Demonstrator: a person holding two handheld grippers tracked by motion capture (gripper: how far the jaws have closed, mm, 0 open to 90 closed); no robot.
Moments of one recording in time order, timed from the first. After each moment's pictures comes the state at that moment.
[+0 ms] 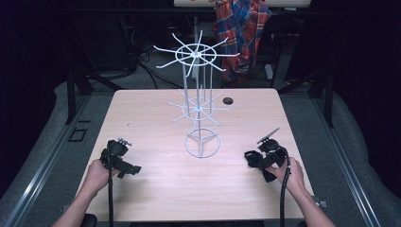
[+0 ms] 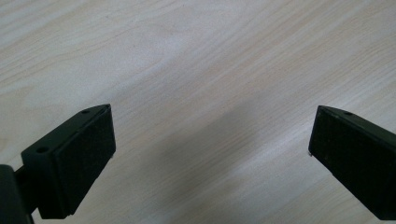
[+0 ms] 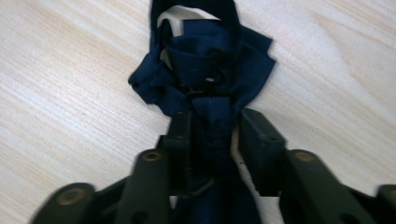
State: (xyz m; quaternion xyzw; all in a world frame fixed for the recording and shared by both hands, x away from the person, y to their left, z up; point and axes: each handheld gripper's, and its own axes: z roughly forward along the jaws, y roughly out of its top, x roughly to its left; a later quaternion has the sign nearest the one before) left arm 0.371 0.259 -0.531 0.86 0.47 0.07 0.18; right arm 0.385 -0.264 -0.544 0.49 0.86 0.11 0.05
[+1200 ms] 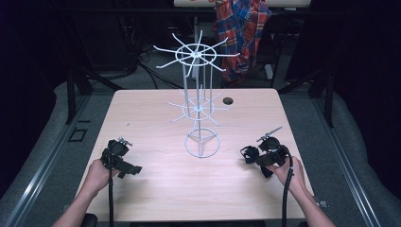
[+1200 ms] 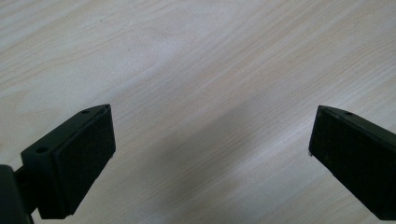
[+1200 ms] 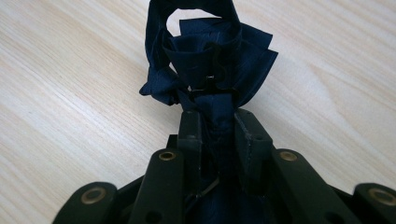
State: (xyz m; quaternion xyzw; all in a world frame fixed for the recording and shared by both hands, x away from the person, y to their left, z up) left arm 0.371 0.258 -0.530 0.86 0.46 0.07 0.18; right arm 0.373 -0.259 -0.520 0.47 0.86 0.19 0.07
